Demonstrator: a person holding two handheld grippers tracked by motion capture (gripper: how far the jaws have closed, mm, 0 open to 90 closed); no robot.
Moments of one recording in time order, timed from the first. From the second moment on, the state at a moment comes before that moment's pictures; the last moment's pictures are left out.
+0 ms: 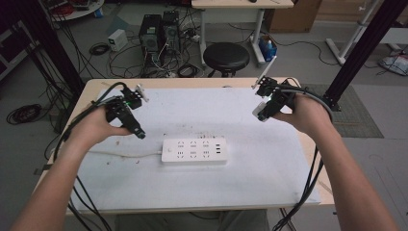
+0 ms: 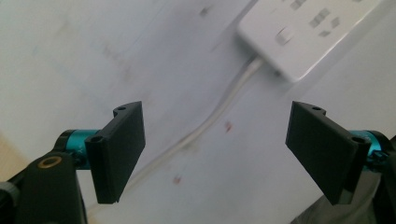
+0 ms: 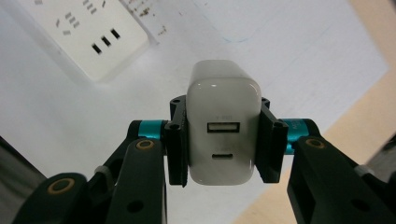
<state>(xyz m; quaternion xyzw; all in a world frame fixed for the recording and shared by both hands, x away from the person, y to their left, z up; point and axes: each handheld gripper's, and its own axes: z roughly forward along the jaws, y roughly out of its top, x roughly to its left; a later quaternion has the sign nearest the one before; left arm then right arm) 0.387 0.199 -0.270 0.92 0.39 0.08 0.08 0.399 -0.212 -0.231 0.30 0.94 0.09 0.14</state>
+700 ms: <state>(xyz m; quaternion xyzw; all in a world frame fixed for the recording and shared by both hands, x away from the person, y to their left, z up) 0.371 0.230 -0.250 0.90 0.41 0.12 0.09 0.380 -0.201 -0.230 0.24 0.96 0.06 0.14</state>
